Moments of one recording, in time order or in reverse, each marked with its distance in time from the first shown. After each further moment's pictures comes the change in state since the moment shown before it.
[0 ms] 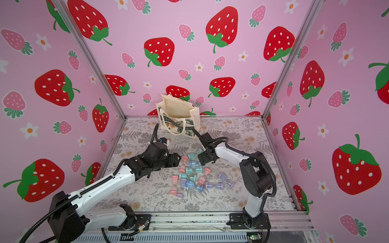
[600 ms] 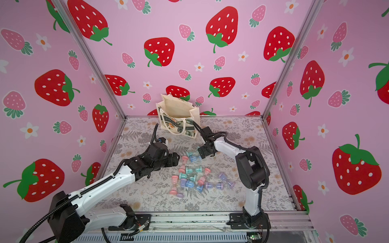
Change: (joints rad) left arm -0.001 0.000 -0.005 0.000 -0.053 -0.005; right arm -0.047 0.103 0.131 0.017 0.011 -0.085
